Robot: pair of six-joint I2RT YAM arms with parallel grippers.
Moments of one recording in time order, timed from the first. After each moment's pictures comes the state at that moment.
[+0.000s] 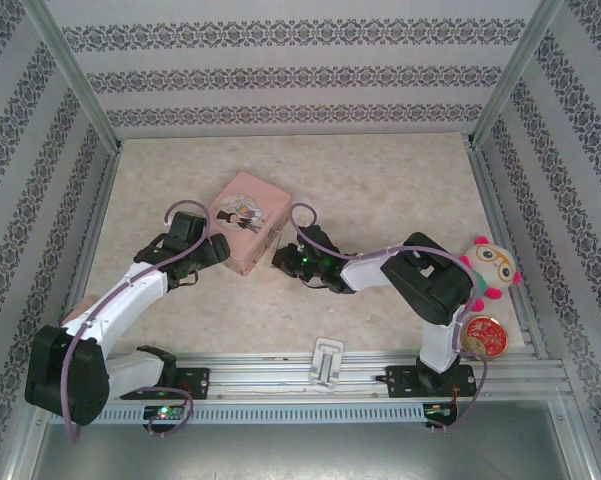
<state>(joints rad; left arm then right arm) -0.28 1.17 0.73 -0.52 -0.13 -0.64 0.77 1.89 0.82 0.46 -0.25 1.18</state>
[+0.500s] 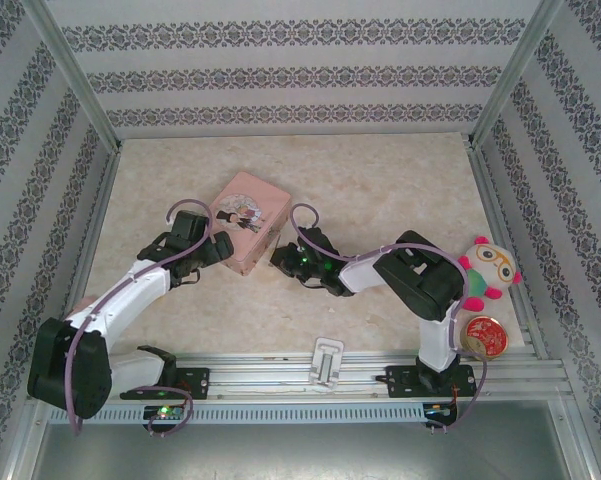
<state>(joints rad) -0.28 1.22 0.73 -0.48 -0.13 -0.64 0.77 1.94 0.81 0.59 -0.25 1.27</state>
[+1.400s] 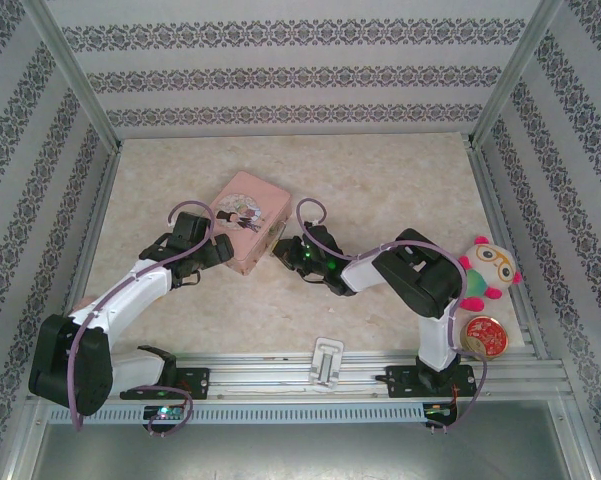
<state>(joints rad) -0.28 1.22 0.72 -0.47 -0.13 -0.62 0.74 1.95 0.80 0.71 -0.21 1.34</state>
